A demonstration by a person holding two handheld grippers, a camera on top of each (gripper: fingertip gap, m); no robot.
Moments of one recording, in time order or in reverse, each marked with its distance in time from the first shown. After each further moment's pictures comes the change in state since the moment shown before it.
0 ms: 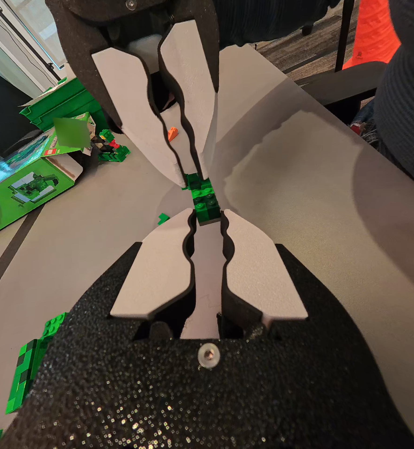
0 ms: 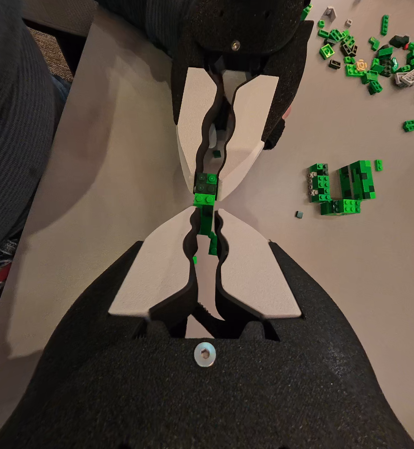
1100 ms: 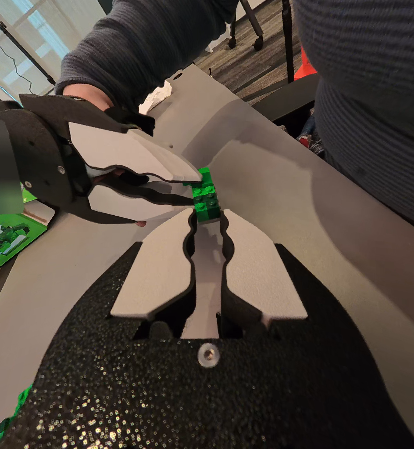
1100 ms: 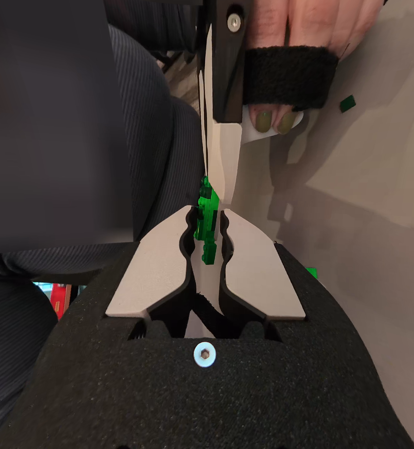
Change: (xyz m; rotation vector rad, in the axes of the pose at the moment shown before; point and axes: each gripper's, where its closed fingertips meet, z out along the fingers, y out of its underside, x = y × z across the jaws) left arm 0.036 -0.023 0.012 0.062 0.131 0.116; right arm -0.050 -0.005 -0.003 0.035 -0.877 0.658
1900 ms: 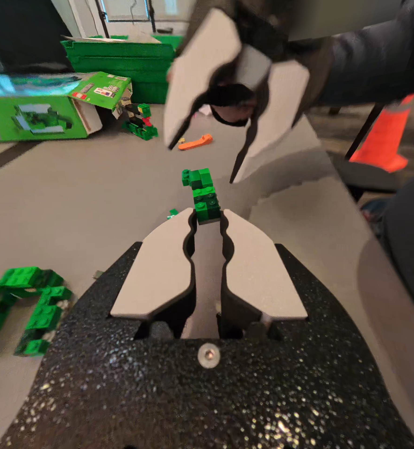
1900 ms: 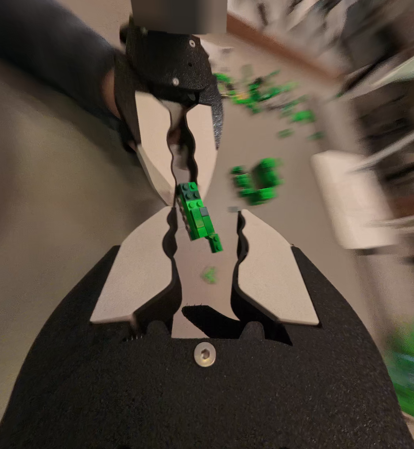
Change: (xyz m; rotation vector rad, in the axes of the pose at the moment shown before) left arm -0.062 0.026 -0.019 0.024 -0.263 -0.541; right arm 0.029 -0.042 -0.072 0.259 1.239 -0.695
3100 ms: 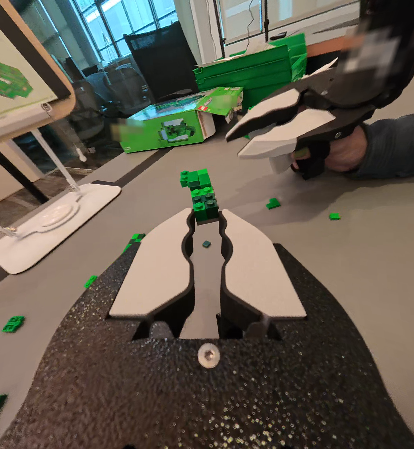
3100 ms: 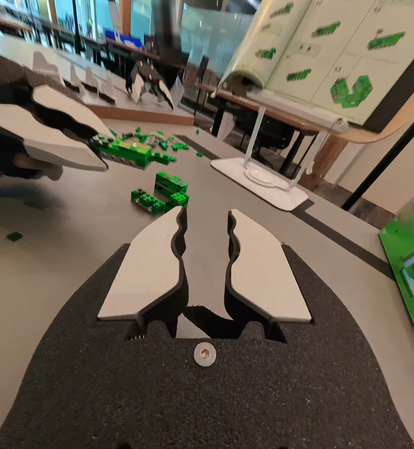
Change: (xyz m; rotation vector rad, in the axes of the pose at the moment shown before) left arm -0.075 0.002 -0.045 0.029 -0.449 0.159; right arm 0.074 0.053 0.013 0.328 0.497 0.374
